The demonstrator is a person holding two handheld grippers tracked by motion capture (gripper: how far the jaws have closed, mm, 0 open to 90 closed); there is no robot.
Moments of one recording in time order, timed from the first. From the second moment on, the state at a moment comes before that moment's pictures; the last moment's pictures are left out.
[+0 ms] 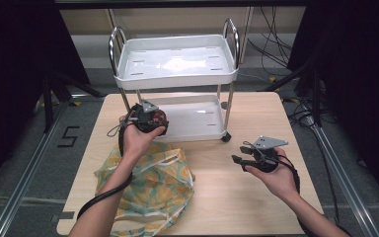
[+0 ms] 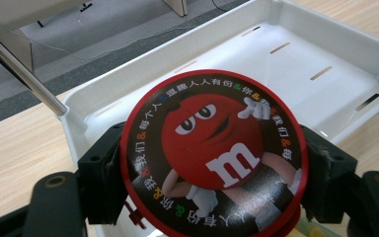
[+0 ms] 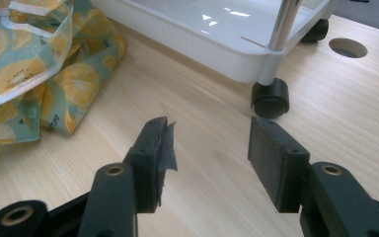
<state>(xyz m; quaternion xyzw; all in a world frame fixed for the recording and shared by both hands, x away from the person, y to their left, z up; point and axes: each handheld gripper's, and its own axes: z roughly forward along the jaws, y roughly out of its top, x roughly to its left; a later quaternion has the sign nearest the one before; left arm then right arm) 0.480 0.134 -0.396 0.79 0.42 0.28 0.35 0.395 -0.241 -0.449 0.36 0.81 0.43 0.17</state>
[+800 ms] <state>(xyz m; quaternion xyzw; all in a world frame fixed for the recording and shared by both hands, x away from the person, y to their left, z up) 0.489 0.135 -0.404 0.79 0.42 0.28 0.35 0.396 -0.241 -0.451 0.35 0.81 0.43 0.17</state>
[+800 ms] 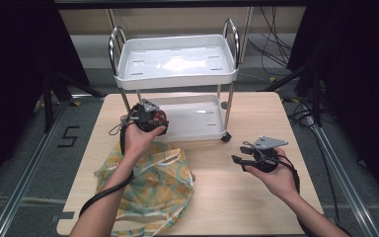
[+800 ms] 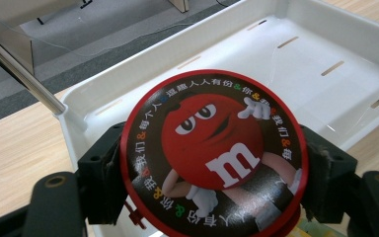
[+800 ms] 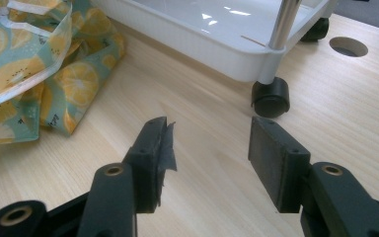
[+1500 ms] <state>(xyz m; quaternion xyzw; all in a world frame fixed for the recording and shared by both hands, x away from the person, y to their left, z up) 0.496 0.131 -0.411 0.79 0.43 0.28 0.34 0.397 -0.241 -0.451 0.35 0.81 0.43 0.18</state>
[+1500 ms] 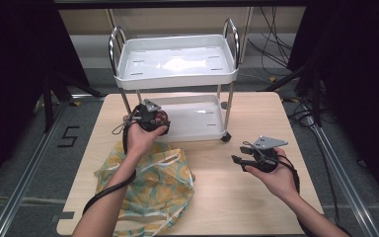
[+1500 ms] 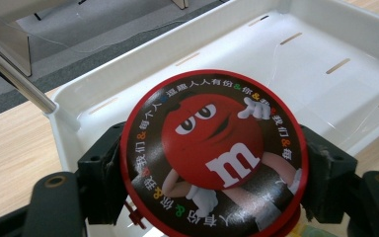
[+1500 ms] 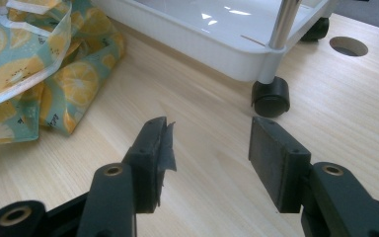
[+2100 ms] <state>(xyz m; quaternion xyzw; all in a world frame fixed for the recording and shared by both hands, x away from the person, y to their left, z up) 0.502 0.128 -0.421 0.79 0.43 0.26 0.34 0.396 -0.240 -0.451 0.36 0.81 0.43 0.17</state>
